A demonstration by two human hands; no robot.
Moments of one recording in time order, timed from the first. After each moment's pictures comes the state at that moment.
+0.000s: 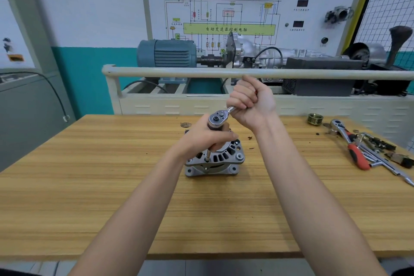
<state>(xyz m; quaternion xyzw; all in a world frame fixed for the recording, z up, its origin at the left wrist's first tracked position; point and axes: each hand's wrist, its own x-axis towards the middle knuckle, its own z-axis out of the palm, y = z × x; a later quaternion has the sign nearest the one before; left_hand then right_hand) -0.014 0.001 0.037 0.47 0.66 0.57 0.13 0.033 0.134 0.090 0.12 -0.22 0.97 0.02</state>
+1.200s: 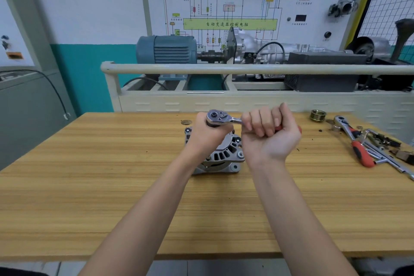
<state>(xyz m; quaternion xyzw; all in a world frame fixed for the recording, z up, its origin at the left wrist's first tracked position) -0.006 0.018 0.024 0.37 0.64 0.67 0.02 0.081 0.096 0.053 0.13 -0.14 0.93 0.32</state>
